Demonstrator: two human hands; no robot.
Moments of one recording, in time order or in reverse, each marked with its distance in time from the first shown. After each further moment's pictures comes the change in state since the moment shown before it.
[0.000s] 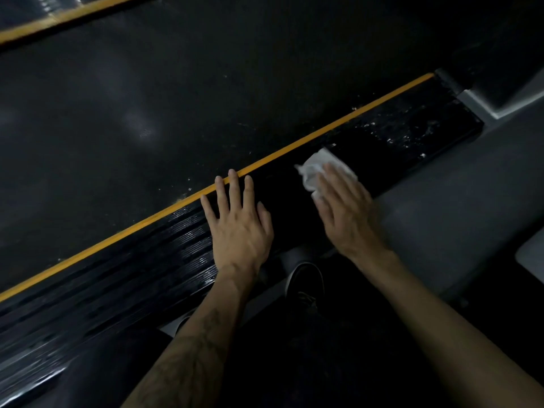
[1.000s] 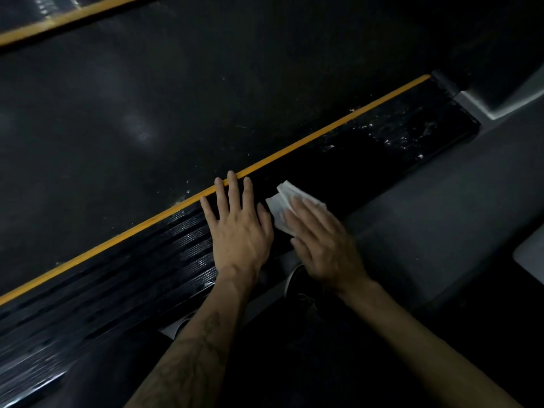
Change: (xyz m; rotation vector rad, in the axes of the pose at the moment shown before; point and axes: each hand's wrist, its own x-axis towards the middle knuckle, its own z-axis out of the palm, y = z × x) left_hand 0.002 0.002 -0.001 -0.003 -0.012 0.001; right_hand -0.038 -0.033 0.019 0.072 0.024 -0.233
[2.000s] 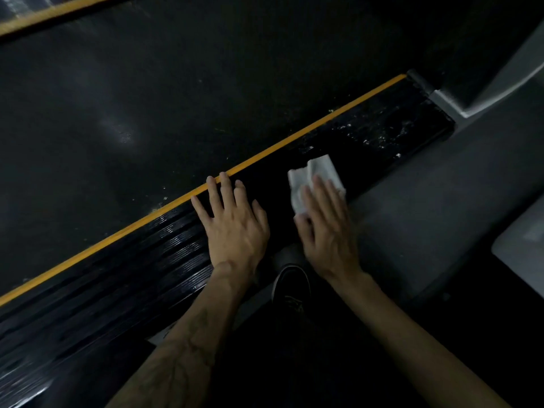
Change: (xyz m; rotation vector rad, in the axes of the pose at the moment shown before) left_hand 0.010 0.030 -0.001 0.034 -0.018 0.008; right_hand 0.004 0.026 -0.004 0.047 0.081 0.327
